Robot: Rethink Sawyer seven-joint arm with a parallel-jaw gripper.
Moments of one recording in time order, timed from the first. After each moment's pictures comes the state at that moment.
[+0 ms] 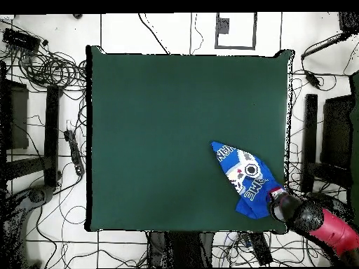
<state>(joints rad) -0.94 -0.48 0.05 1.71 -0.45 0.39 2.33</state>
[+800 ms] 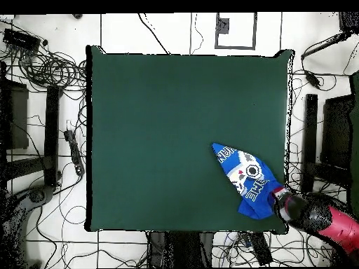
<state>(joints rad) -1.05 -0.49 0.21 1.69 -0.60 0.50 2.33</state>
